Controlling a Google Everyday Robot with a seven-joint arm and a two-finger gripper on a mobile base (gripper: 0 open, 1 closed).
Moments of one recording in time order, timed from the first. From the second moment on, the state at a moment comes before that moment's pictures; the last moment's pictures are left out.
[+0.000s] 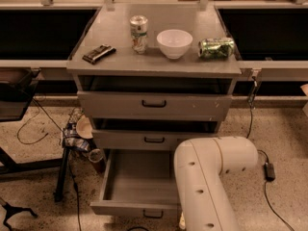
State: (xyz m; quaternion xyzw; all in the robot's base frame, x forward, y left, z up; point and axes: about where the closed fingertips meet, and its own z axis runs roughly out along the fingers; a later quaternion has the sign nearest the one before) arm 0.445 -0.173 0.169 0.43 -0.85 -0.20 0.22
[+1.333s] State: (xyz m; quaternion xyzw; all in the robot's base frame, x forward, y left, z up) arm 0.431 -0.178 0.241 0.47 -0.86 -0.18 0.08
